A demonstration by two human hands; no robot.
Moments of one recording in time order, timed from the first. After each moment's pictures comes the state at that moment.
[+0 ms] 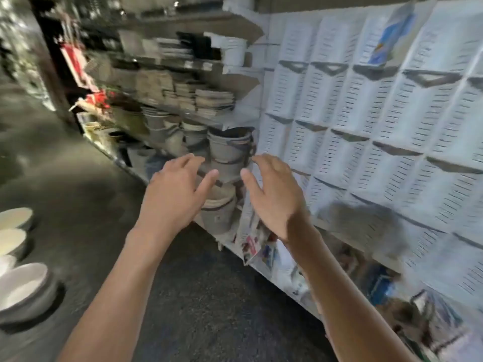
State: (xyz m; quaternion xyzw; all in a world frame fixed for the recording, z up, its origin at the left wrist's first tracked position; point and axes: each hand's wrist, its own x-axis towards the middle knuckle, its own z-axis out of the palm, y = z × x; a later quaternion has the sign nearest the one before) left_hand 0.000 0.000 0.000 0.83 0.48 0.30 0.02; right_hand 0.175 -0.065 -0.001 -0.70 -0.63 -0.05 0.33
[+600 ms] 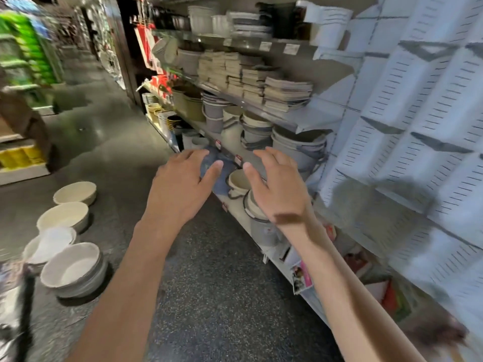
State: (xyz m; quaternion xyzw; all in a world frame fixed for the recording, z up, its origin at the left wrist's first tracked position) left_hand -0.079 0.277 -0.031 0.75 0.59 0.30 0.01; right_hand 0.103 0.252 -0.032 -0.63 -0.70 0.01 0.33
